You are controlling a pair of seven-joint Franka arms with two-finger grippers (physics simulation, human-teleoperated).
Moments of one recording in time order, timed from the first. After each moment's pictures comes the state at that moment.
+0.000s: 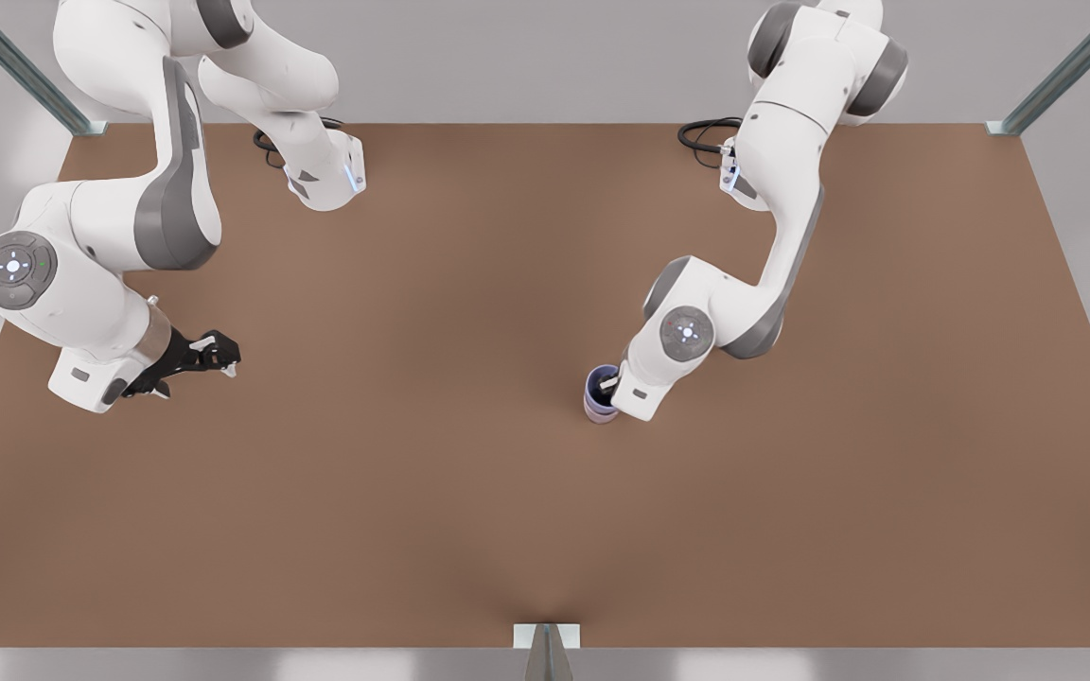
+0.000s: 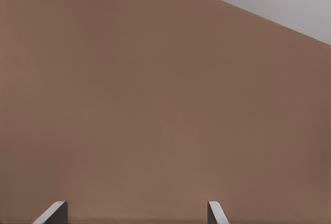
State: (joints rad) left arm -0.54 0.52 -0.01 -1.55 -0.17 2.02 -0.82; right arm -0.02 0.27 0.14 -1.36 -0.07 1.62 -0.26
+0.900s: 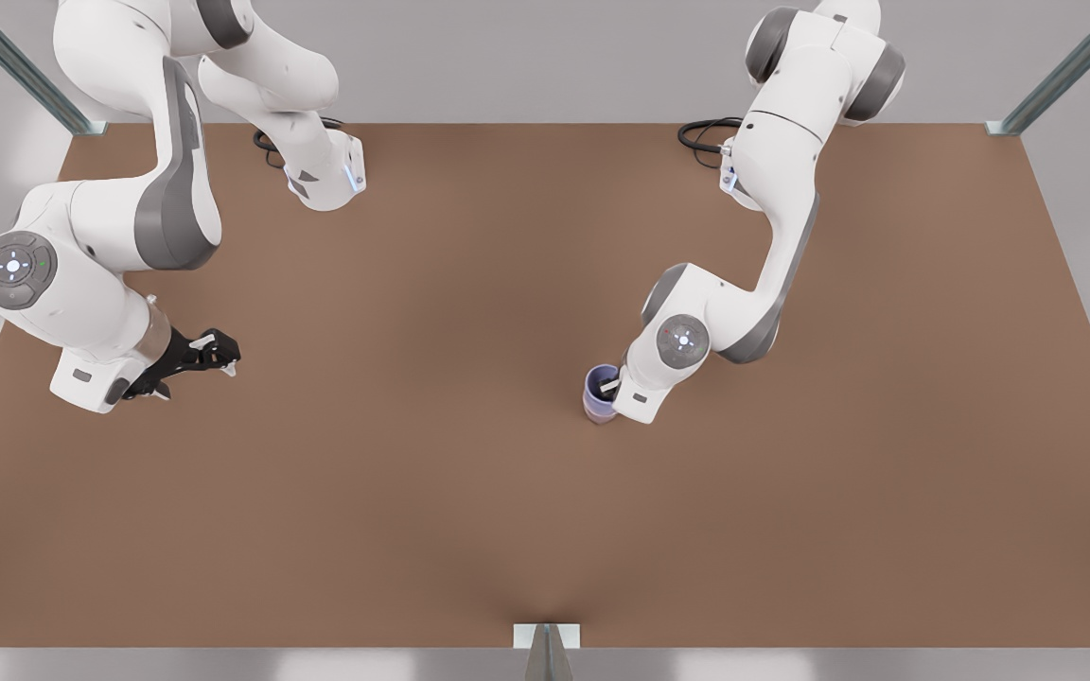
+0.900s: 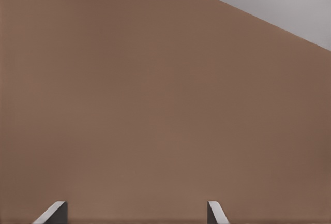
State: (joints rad) left arm -0.53 0.54 -0.01 -1.57 -0.17 2.03 -0.86; right arm -0.02 0.27 0.14 -1.36 -0.07 1.62 -0.30
